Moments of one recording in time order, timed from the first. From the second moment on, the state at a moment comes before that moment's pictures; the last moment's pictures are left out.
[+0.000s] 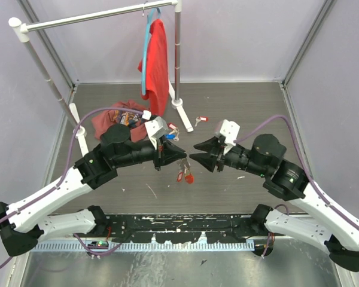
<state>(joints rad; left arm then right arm) -0.96 1.01 1.04 -0.14 0.36 -0.16 0.89 0.78 1.02 -0.32 -0.28 -0.07</state>
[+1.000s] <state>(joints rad) -0.96 0.82 0.96 0.24 0.46 -0.48 0.89 0.75 1.03 0.02 -0.47 0.30</state>
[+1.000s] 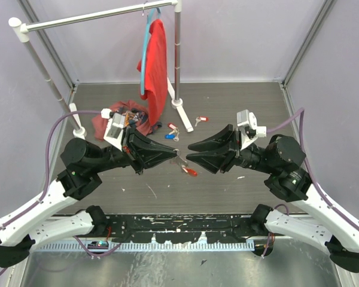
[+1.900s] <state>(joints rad) -0.96 0.83 0.96 0.31 0.50 -0.53 0.89 0.81 1.00 0.17 -0.56 0.35</state>
